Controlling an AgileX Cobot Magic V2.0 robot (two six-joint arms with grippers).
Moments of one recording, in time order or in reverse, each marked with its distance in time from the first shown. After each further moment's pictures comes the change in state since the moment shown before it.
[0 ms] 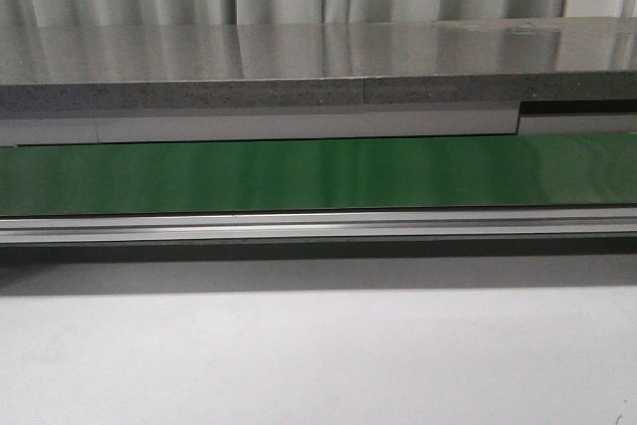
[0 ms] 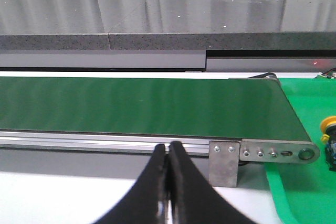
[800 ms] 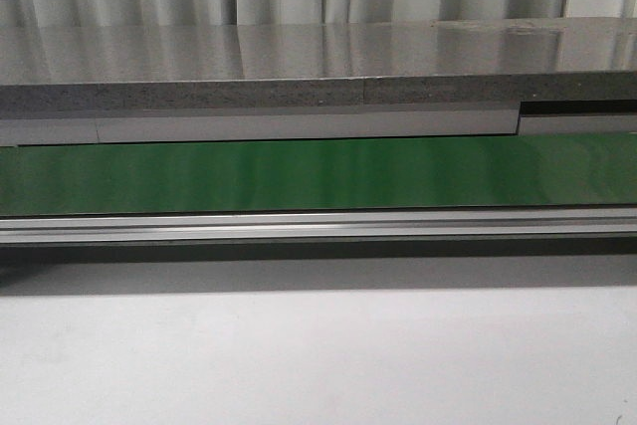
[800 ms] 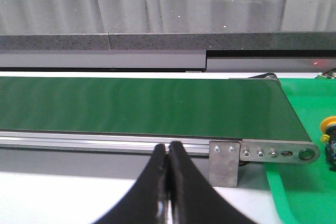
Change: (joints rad) left arm -0.009 -0.074 0.081 0.000 -0.058 0.000; right arm 0.000 0.000 0.000 0.000 0.000 0.002
